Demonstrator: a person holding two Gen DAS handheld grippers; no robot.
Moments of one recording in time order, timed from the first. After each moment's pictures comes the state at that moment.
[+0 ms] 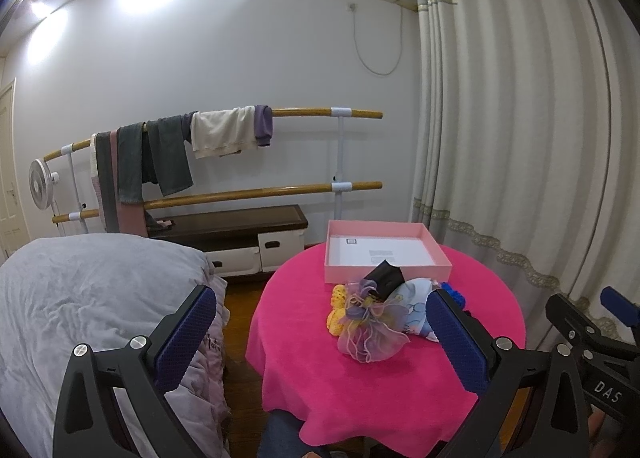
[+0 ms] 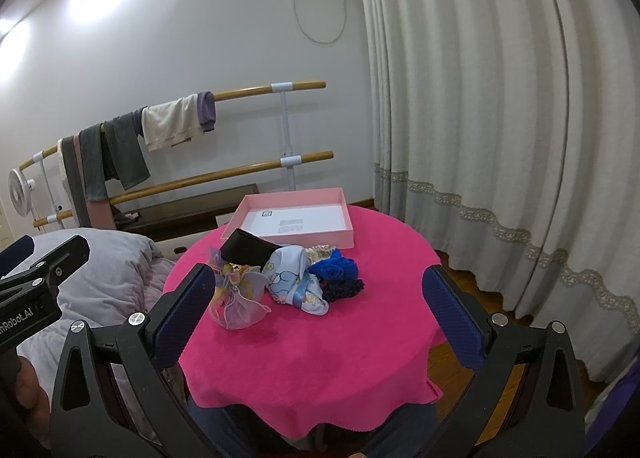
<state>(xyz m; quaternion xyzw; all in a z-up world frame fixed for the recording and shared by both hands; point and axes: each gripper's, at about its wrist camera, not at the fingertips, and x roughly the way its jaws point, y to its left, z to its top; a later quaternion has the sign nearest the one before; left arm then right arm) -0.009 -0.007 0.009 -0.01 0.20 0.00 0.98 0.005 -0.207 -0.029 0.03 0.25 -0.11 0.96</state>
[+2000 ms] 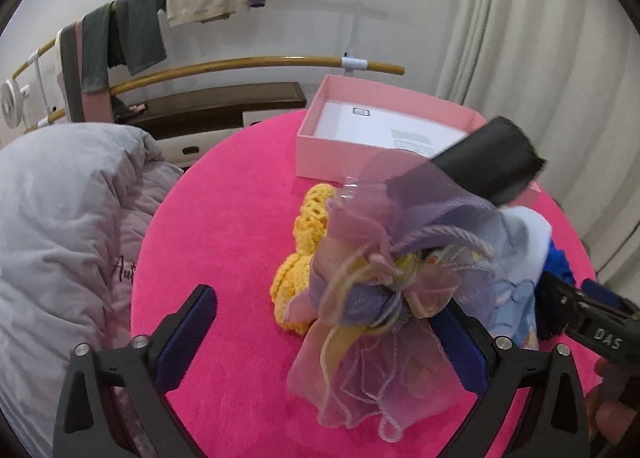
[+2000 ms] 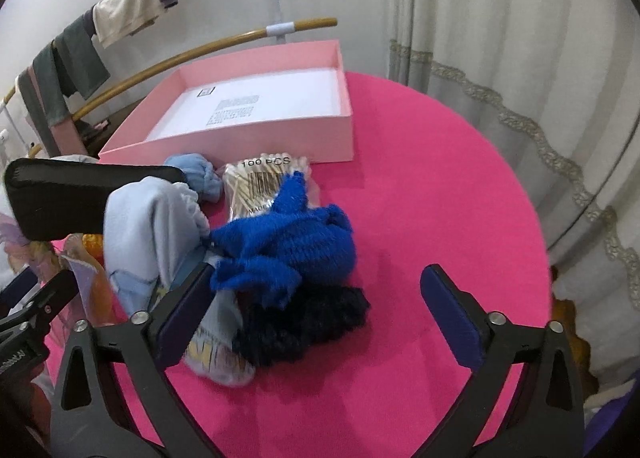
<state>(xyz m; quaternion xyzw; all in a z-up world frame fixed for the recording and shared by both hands) 0.321 -0.036 -0.178 -0.06 0.40 0.01 0.92 0.237 -0.317 -0.215 0.05 0.48 -0.08 0.87</state>
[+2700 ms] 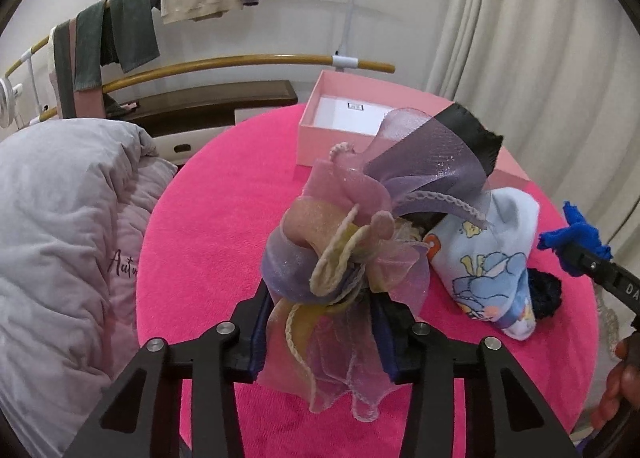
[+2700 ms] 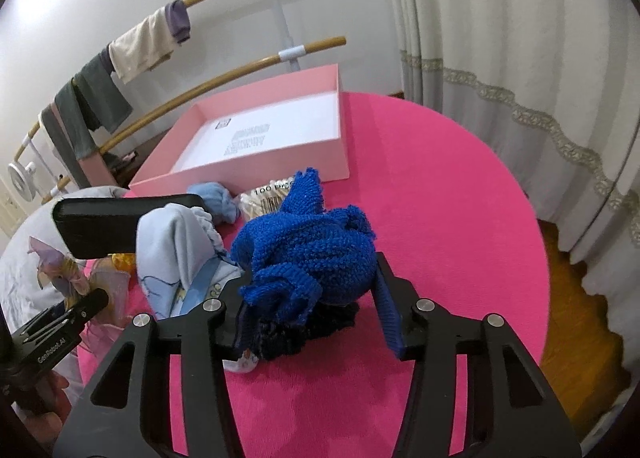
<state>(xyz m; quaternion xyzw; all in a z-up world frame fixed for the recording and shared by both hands) 0.288 -0.017 -0.187 -0.06 0.40 -0.02 0.92 0.207 -0.338 -0.193 0.11 0.43 -0.05 0.89</state>
